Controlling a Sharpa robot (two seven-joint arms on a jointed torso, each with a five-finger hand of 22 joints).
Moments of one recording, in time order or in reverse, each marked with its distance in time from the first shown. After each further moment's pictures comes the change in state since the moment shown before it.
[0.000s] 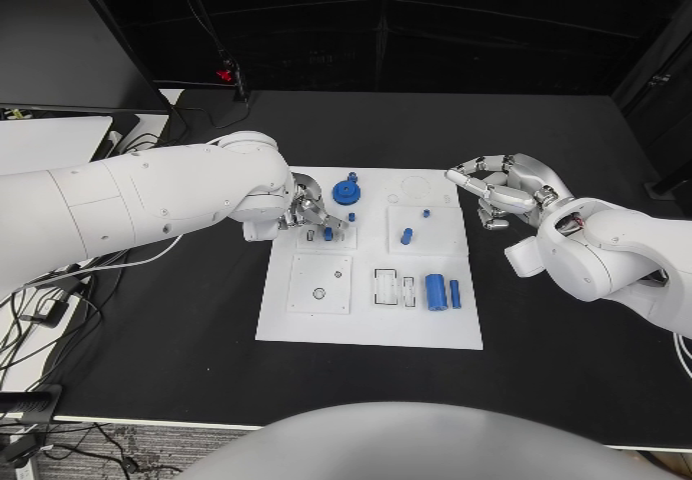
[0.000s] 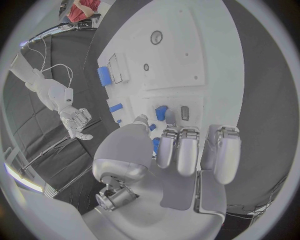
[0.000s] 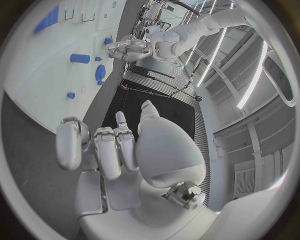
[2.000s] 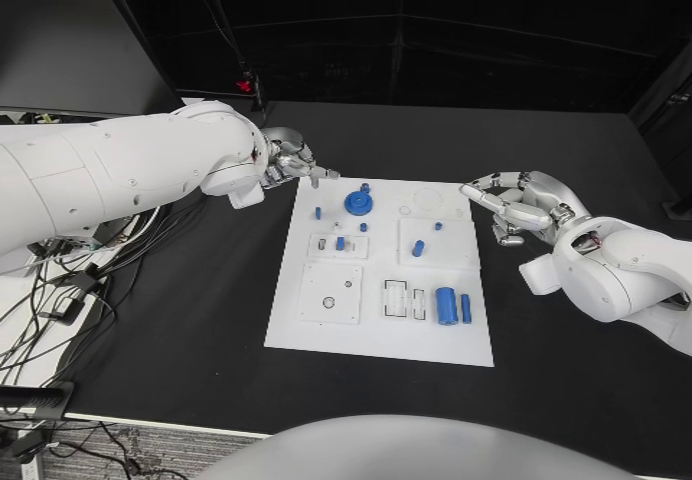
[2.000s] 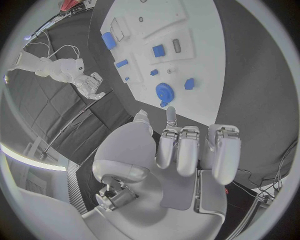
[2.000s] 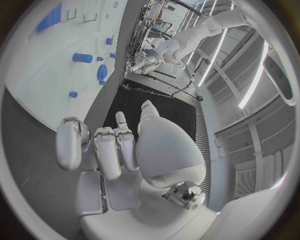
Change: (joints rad) left arm 0.082 -0.088 -0.006 -0.093 0.000 -0.175 0.276; left_hand 0.083 -0.037 -0.079 0.000 -0.020 0.122 -0.009 -0.176 -0.186 0.000 -0.007 0.000 0.000 0.002 -0.006 0.000 0.000 0.000 0.000 -0.007 0.000 0.000; right arm 0.000 -0.002 0.000 -0.003 0.000 0.003 -0.009; right_hand 0.004 0.004 0.000 0.000 0.000 -0.007 0.000 0.005 0.000 0.000 0.000 0.000 0.000 0.000 0.000 0.000 0.000 0.000 0.000 0.000 0.000 0.000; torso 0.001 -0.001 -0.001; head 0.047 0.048
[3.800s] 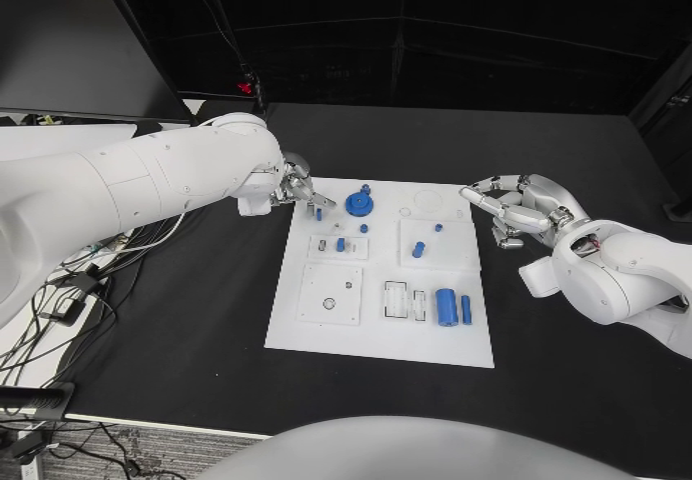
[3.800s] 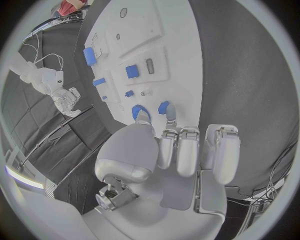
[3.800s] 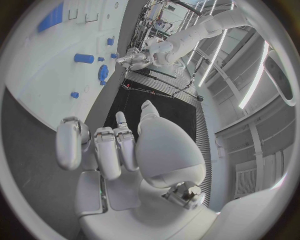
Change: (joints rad) left arm -0.057 0.146 0.000 -0.194 -0.050 0.211 -0.128; left_hand 0.037 0.078 -0.050 -0.003 -0.117 0.074 -0.007 -0.091 -0.035 0.000 -0.007 0.000 0.000 -0.001 -0.008 0.000 0.000 0.000 -0.004 -0.011 0.000 0.000; right arm -0.006 0.003 0.000 -0.006 0.000 0.000 0.001; right_hand 0.004 0.004 -0.003 -0.003 0.004 -0.003 -0.003 0.007 0.000 0.000 0.000 0.000 0.000 0.000 0.000 0.000 0.000 0.000 0.000 0.000 -0.004 0.000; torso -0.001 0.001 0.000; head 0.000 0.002
